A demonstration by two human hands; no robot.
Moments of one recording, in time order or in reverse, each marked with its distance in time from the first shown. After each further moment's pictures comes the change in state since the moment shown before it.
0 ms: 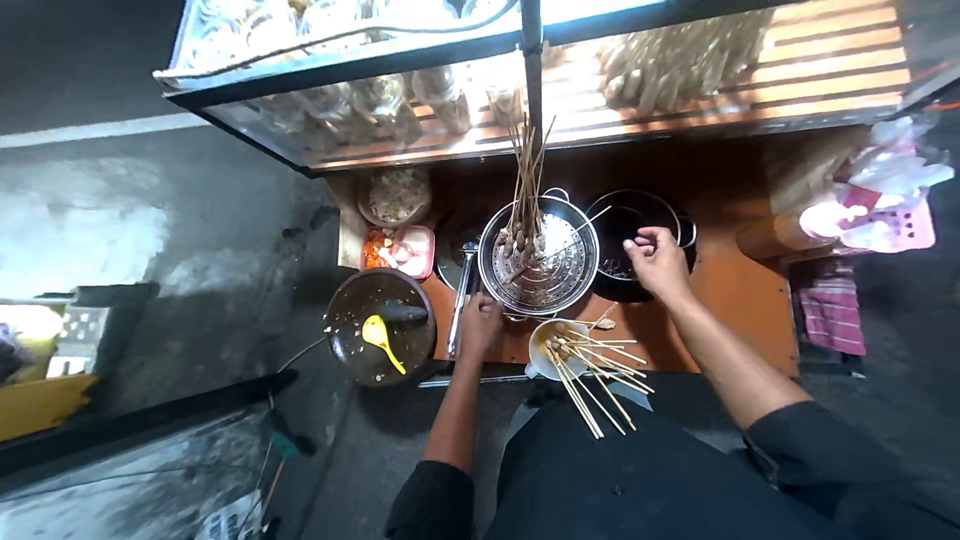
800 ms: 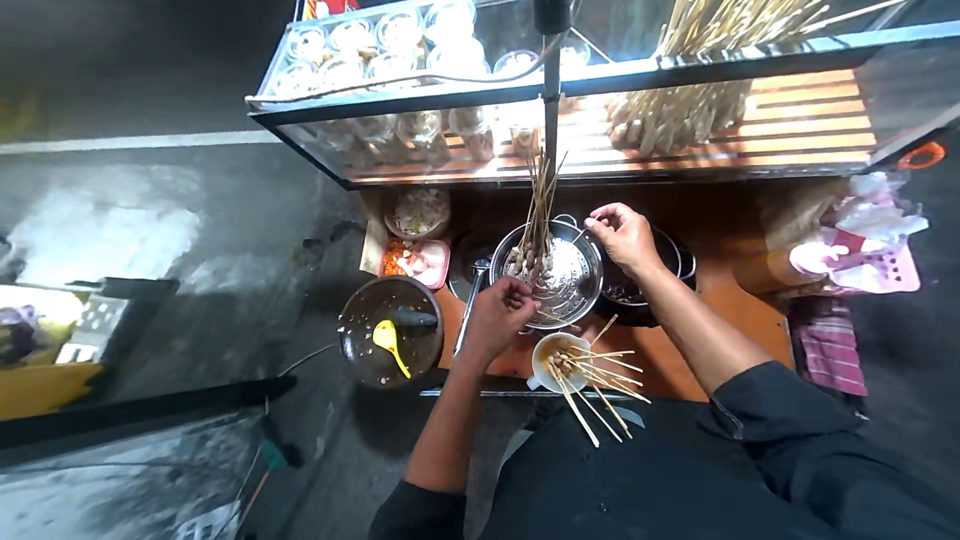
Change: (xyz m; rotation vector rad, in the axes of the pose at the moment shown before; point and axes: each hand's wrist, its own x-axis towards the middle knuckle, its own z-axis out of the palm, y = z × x) left_hand -0.061 0.120 -0.069 -0.221 -0.062 0.462; right_hand 0.039 -0.107 0.014 0.352 -0.102 -0.304
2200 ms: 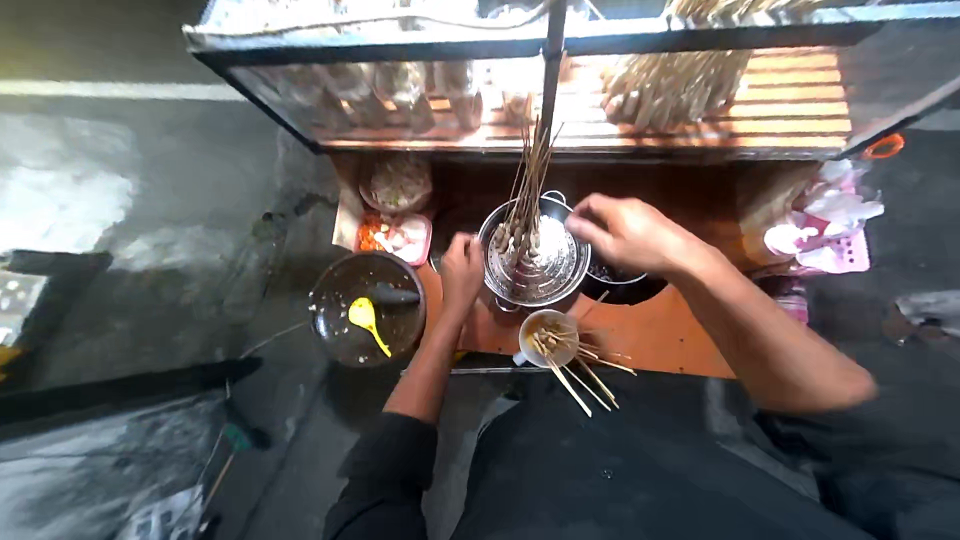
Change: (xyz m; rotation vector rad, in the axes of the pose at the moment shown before) left_hand 0.028 -0.070 -0.008 0.227 0.270 -0.060; right_hand -0.062 -0.127 -0.021 -0.688 -0.496 -0.133
